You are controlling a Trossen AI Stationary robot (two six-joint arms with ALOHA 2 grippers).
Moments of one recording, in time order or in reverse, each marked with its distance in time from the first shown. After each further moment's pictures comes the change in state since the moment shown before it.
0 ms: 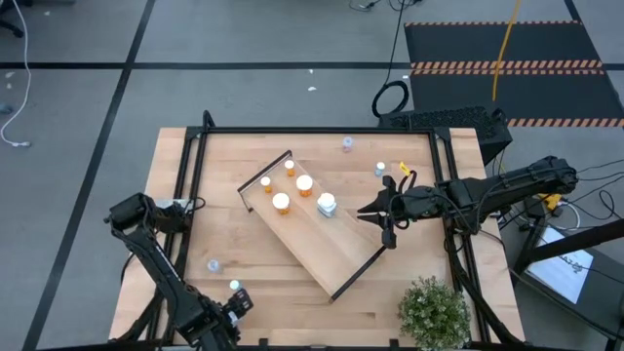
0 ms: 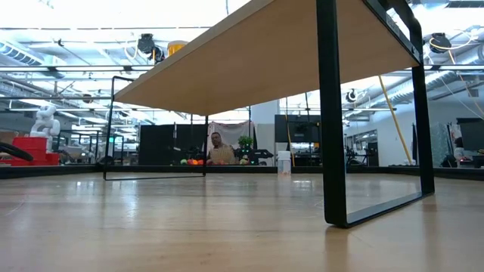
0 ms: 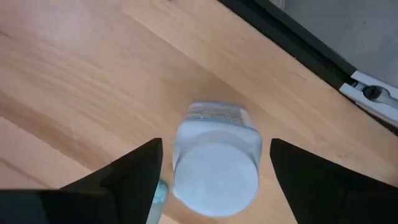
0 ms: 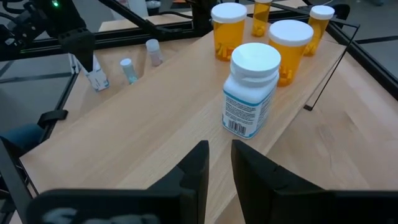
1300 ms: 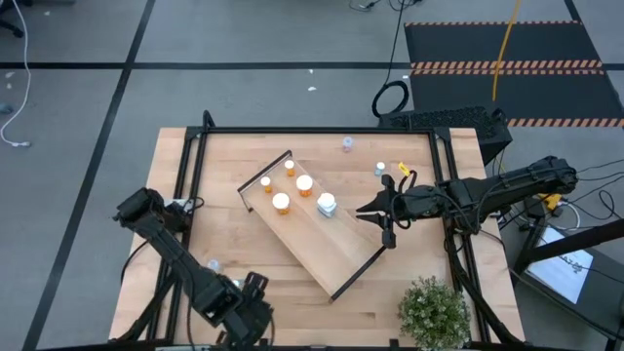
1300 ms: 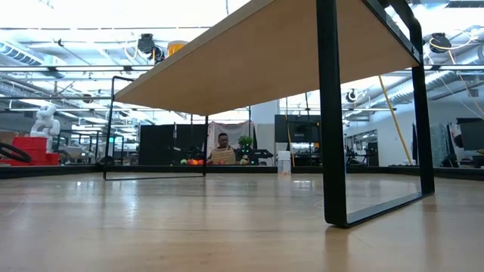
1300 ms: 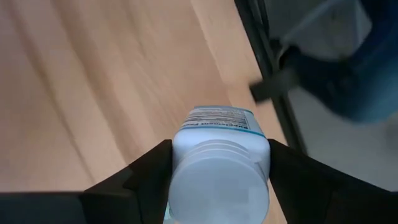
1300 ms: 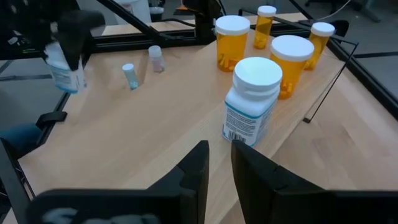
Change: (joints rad) left arm 0.186 -0.001 0.241 -0.069 0.000 -0.427; right arm 0.000 0.000 0.000 0.032 0.002 -0.051
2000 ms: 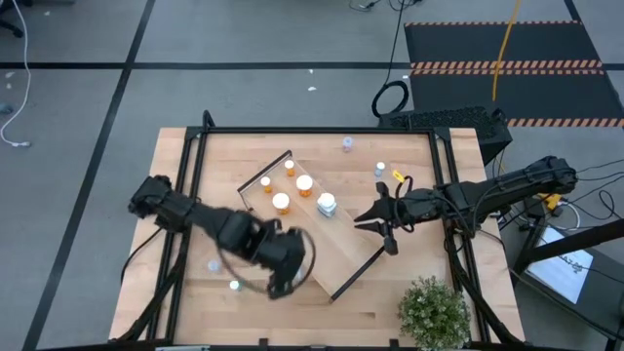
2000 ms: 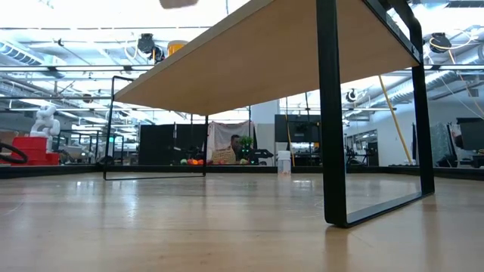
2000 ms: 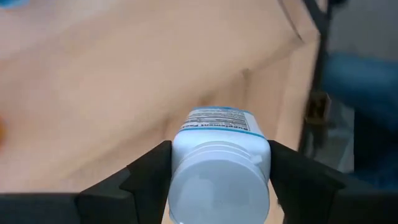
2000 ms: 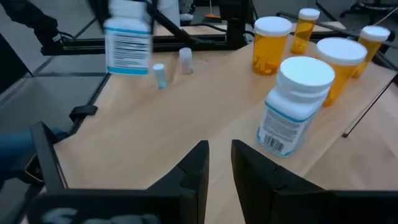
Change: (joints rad) left arm 0.342 0.000 0.334 -0.219 -0.044 -0.260; right arm 0.004 0.001 -0.074 0.133 -0.106 -0.047
